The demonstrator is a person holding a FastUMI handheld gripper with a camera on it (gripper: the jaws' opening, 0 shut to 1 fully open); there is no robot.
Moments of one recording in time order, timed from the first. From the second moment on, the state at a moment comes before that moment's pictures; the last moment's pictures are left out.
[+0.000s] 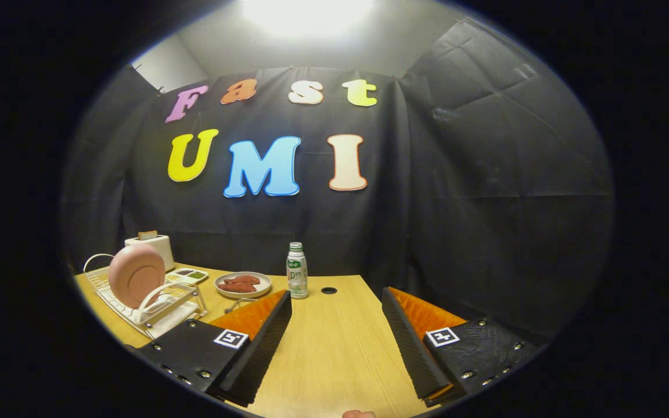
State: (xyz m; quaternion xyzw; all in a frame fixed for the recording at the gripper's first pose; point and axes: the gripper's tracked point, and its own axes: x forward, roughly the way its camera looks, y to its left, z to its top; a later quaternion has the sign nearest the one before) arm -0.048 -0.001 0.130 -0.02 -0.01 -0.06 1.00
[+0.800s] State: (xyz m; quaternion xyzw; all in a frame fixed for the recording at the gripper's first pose) arm -0.004 0.263 0.212 0.01 0.04 0.12 0.99
